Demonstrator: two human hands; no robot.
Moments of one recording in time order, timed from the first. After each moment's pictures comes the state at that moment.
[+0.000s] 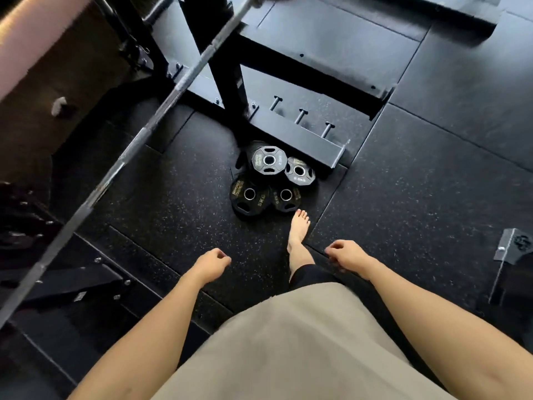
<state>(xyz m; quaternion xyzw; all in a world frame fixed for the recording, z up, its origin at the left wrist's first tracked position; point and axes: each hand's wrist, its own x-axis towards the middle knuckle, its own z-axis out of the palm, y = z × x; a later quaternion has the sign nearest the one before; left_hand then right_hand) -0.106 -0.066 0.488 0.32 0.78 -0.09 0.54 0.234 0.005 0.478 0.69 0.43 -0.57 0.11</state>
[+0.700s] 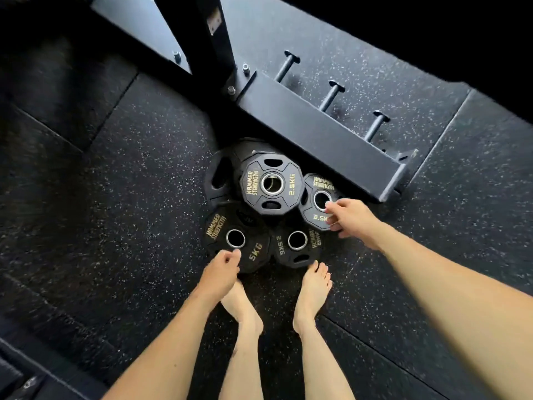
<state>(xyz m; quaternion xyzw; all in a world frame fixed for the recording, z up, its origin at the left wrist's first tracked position) -0.122 0.237 0.135 0.15 0.80 0.01 0.58 0.118 0.386 0.143 0.72 0.38 -0.58 0.08</state>
